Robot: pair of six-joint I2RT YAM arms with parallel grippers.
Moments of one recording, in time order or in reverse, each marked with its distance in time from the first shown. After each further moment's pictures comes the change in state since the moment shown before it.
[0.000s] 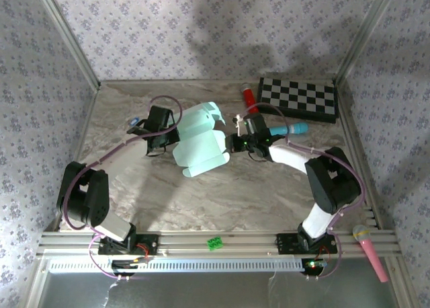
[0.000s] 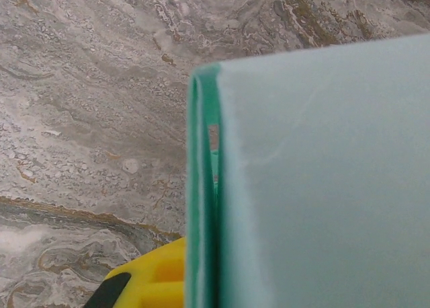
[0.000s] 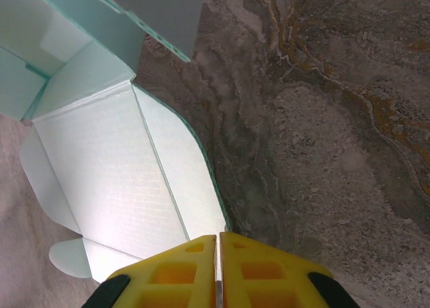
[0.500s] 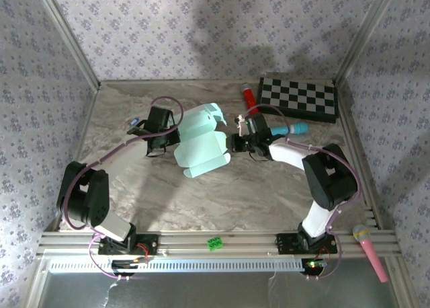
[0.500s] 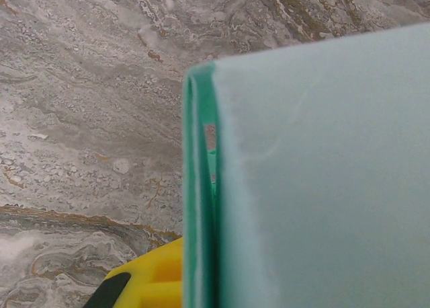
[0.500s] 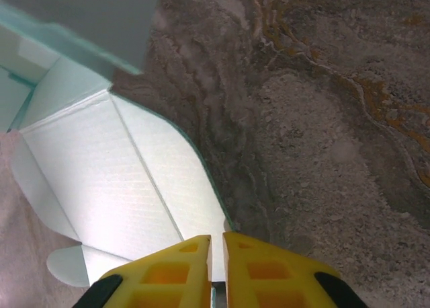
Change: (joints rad) left arm 0.001 0.000 -0.009 0.010 0.026 0.048; right arm -0.017 0.020 0.000 -0.004 -0.025 0.019
